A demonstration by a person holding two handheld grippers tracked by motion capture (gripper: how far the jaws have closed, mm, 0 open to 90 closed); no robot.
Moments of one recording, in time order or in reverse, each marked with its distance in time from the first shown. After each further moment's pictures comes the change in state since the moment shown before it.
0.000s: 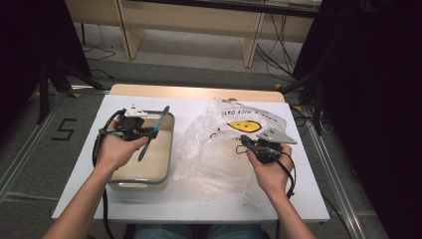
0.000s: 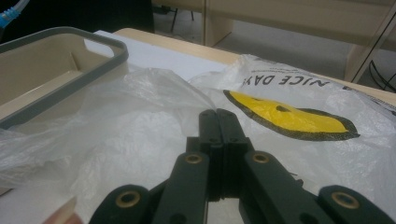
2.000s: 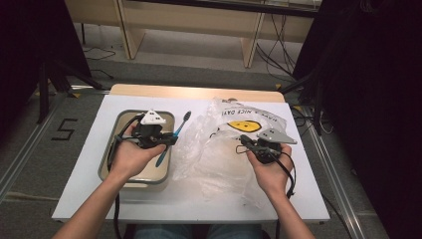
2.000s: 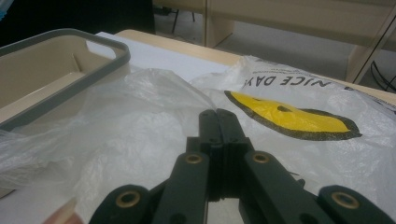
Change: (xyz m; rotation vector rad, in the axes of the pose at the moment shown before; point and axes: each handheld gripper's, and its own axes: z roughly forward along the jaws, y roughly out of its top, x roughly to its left) left arm -0.051 0.012 -0.002 -0.048 -0.114 0.062; right arm 0.000 0.000 0.000 -0.003 0.005 0.002
